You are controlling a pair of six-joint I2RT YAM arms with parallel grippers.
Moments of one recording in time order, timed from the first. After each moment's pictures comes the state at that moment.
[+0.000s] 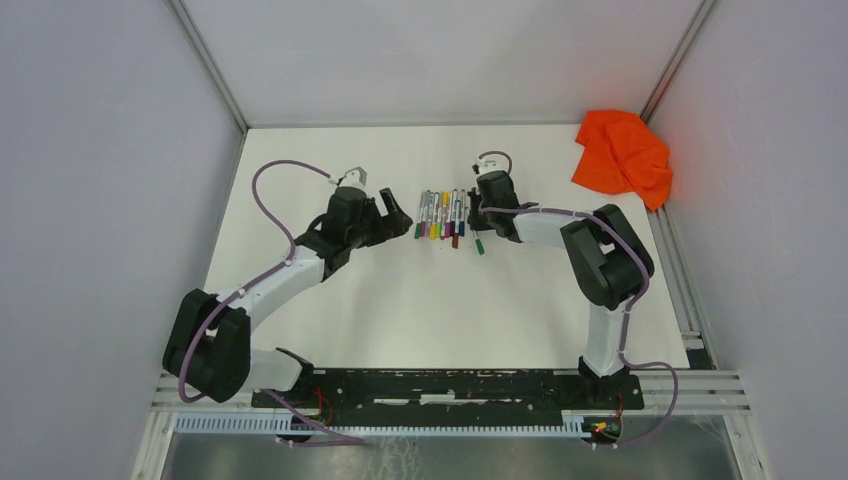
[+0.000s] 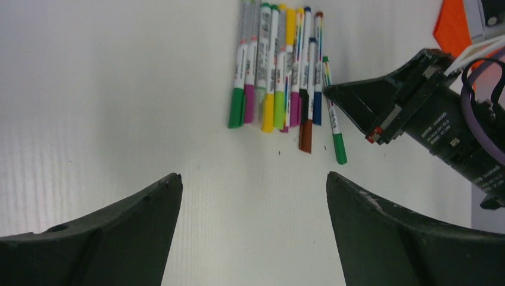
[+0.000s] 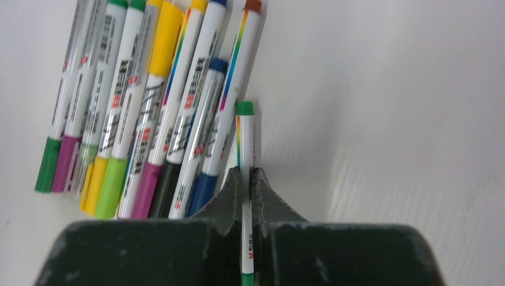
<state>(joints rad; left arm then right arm) -0.47 1.34 0.84 -0.09 -0.07 -0.68 0.49 1.98 1.16 0.07 0.10 0.31</state>
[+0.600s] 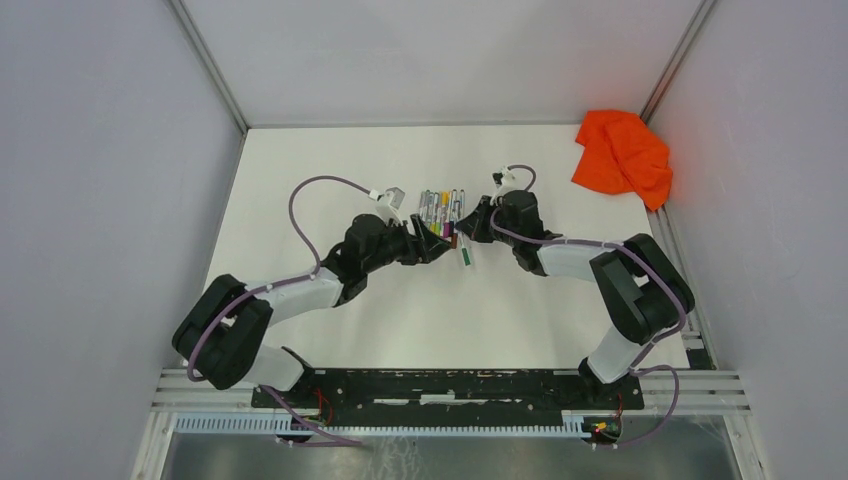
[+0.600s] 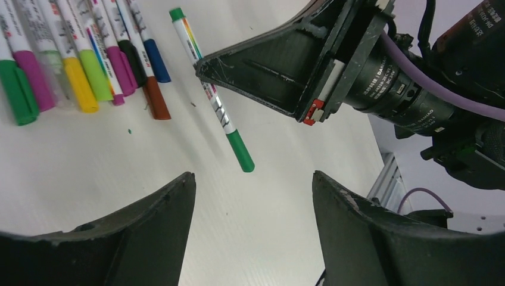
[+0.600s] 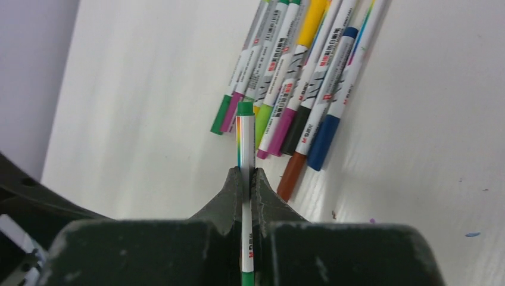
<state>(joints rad) -0.62 1.40 0.60 0.50 0.25 -0.72 0.49 1.69 0.79 0.44 -0.19 0.58</state>
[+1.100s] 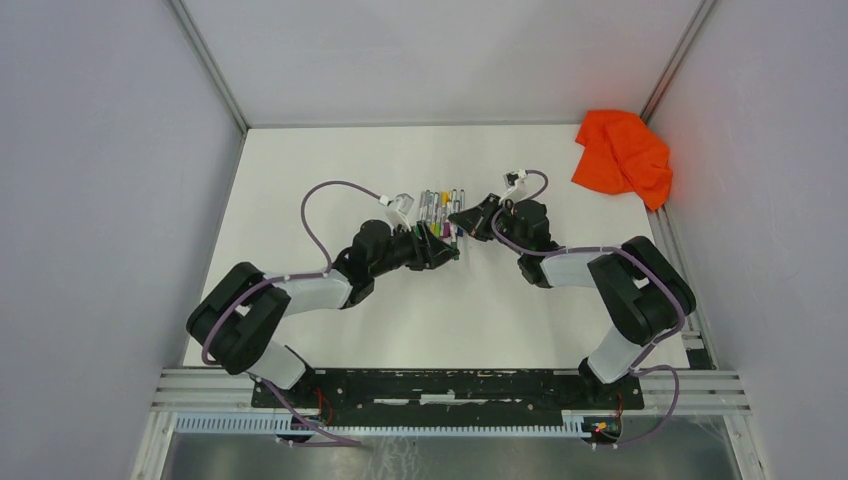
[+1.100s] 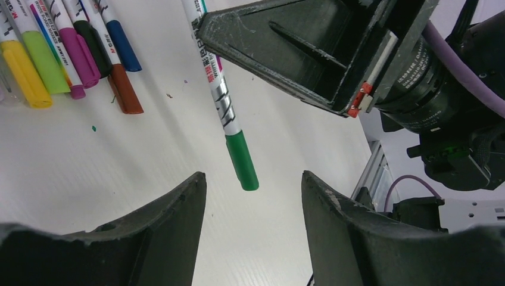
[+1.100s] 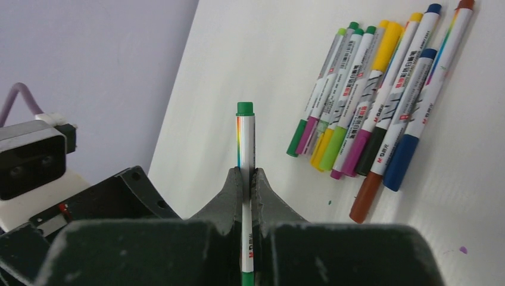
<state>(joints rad) -0.67 1.51 0.57 0.67 0.29 -0.77 0.49 1.67 0.65 0.85 -0.27 0.86</state>
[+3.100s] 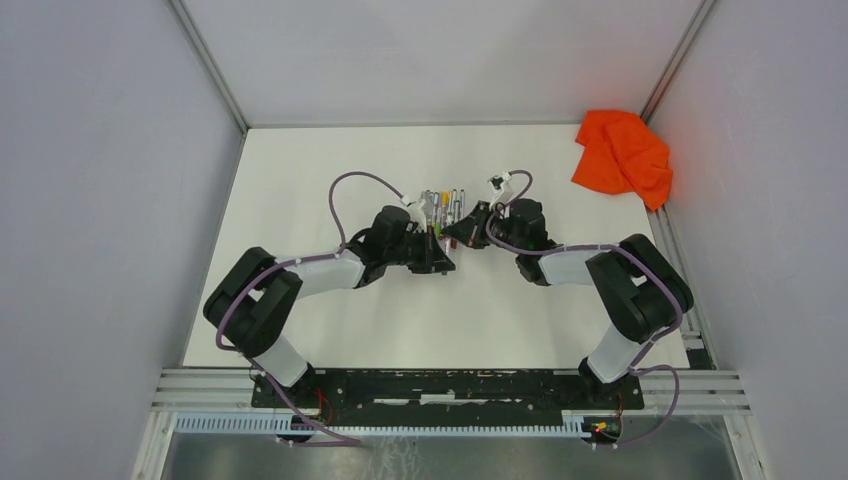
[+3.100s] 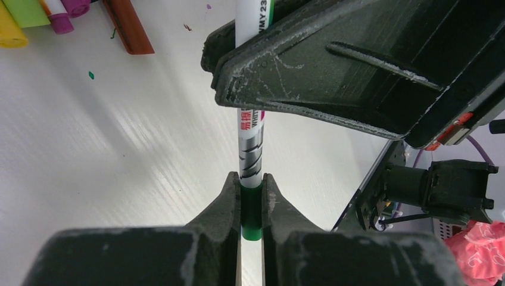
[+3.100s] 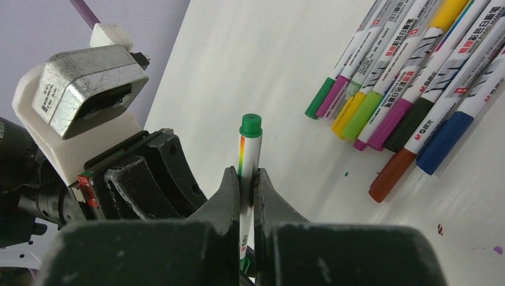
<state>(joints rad) -0.67 1.61 0.76 0.27 0.42 -0.65 0.49 1.70 0.66 0.79 -0.46 0.75</state>
